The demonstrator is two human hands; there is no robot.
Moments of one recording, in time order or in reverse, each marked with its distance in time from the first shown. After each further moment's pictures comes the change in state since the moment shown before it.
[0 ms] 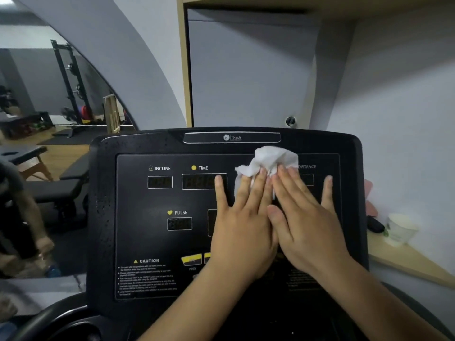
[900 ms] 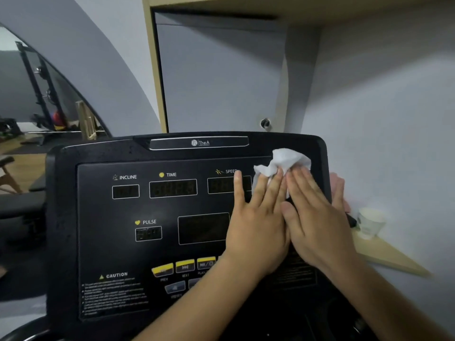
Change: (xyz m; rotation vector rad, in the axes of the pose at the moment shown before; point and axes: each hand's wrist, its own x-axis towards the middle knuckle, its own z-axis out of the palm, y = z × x) left_hand 0.035 0.051 0.011 0.042 -0.004 0.148; right_hand -0.015 0.061 -0.007 -0.099 0.044 0.133
